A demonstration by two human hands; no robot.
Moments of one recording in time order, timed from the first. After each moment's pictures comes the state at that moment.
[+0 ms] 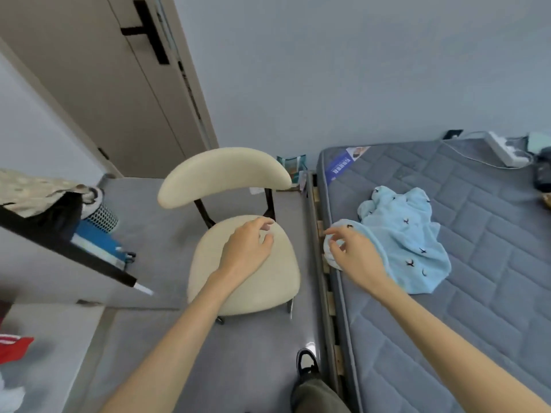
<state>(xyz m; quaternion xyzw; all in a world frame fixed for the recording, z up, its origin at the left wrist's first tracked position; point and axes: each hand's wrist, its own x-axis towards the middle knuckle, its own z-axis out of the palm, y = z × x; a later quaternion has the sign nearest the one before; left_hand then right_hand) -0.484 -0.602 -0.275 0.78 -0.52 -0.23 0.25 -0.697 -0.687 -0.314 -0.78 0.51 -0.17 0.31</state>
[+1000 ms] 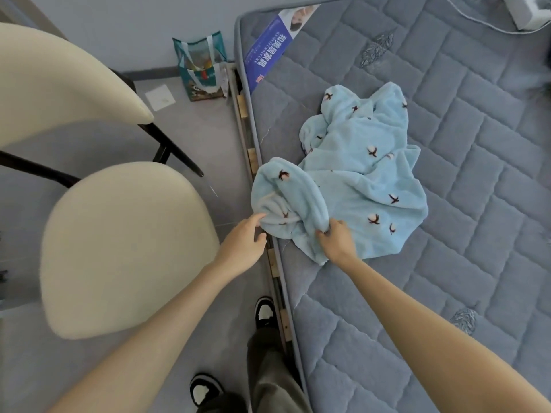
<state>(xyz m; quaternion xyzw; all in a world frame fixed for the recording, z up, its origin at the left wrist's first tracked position) -0.617 -0.818 -0.600 0.71 -0.53 -0.45 0.09 -0.829 -0.865 -0.643 -0.56 0.71 -0.01 0.42</state>
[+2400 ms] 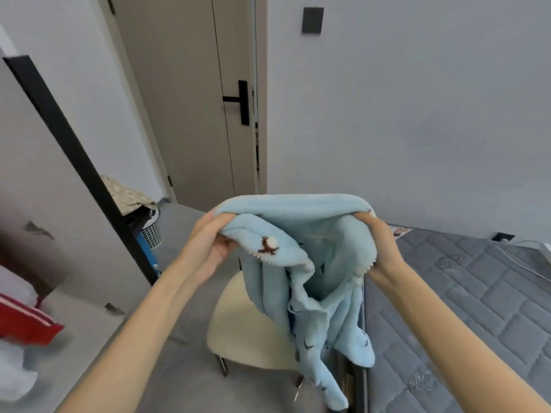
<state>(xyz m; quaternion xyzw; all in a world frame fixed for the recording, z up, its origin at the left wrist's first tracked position) -0.404 -0.535 -0.164 0.49 -0.26 -0.40 0.73 -0.616 -0.695 -0.167 -0.42 0.34 -0.36 0.76</state>
